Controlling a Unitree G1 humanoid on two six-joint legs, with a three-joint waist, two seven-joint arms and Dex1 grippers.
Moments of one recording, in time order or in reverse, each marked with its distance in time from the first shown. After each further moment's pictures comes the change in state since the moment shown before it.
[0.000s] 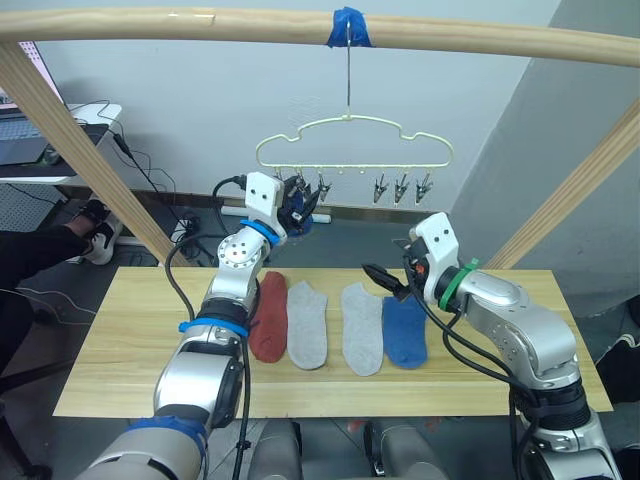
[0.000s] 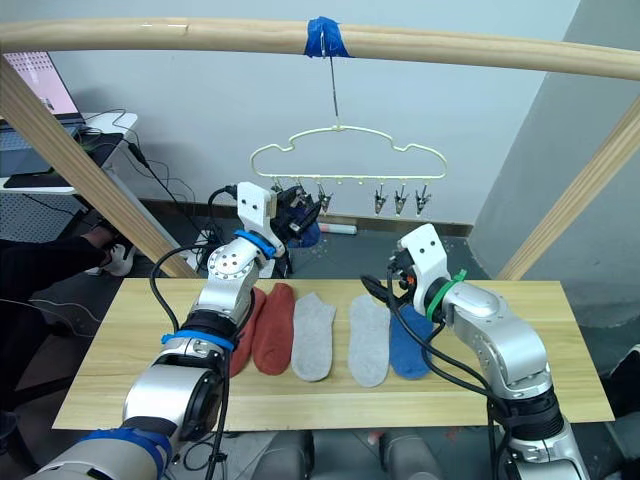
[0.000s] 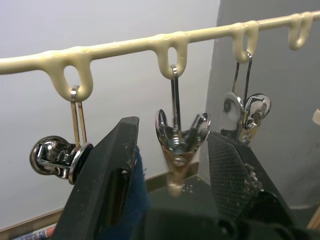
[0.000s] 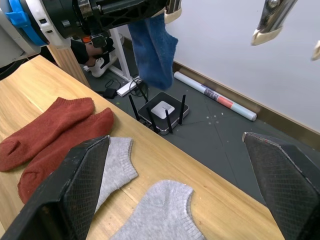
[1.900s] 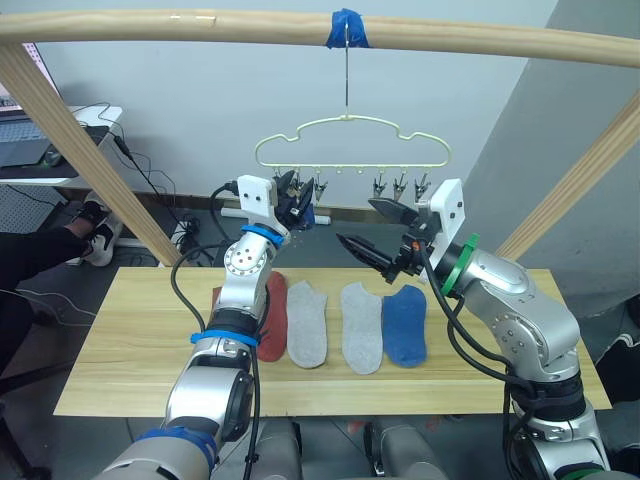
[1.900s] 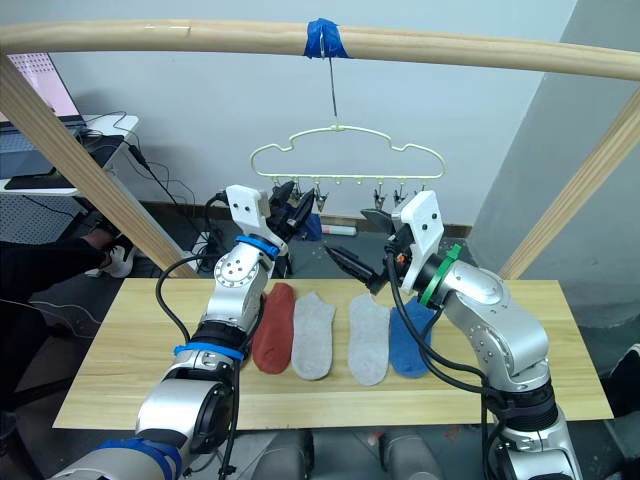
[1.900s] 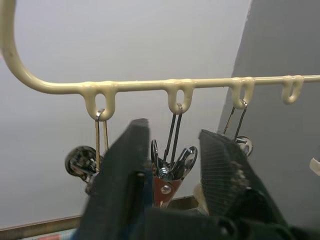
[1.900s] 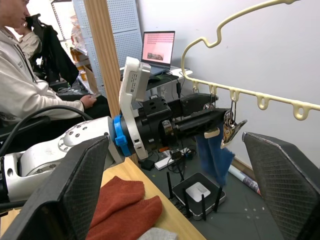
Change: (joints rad) left arm 0.064 -0.070 0.038 -0.125 -0.055 0.020 0.087; right arm -0.066 0.037 -0.026 -0.053 0.158 -0.198 0.087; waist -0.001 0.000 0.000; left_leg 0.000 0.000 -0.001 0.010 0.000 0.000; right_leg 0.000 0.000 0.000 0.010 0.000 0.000
